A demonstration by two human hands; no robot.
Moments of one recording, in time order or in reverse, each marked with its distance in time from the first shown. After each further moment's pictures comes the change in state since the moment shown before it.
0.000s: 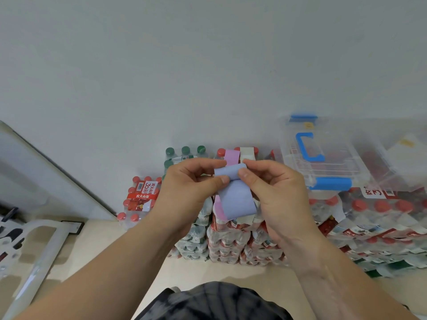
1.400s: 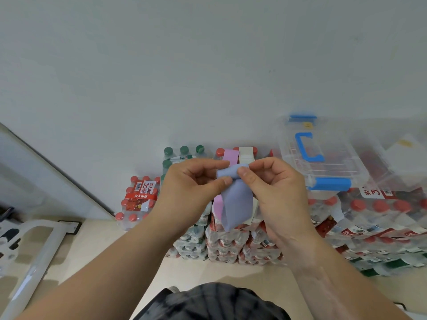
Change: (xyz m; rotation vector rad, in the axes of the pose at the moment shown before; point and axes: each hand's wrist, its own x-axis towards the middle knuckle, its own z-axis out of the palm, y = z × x) left_hand 0.005 -0.007 -0.007 0.201 -0.044 0.129; right_hand 0.001 0.004 -0.001 -0.061 0.049 -0.013
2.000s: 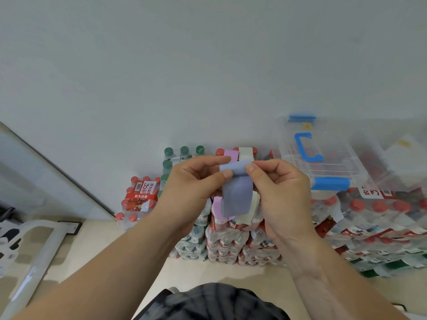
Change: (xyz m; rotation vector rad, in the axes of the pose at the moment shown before) left_hand -0.001 0.008 0.009 -0.278 -0.018 -0.158; right_hand -0.002 -0.003 0.001 0.041 0.086 -0.058
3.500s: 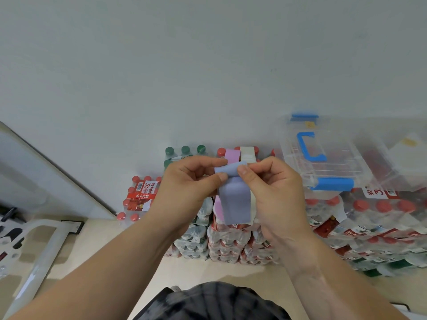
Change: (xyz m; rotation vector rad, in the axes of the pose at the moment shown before) left_hand 0.002 -0.001 -0.009 0.096 0.024 0.060; right_hand 0.005 0.012 0.006 -0.042 -0.054 -0.016
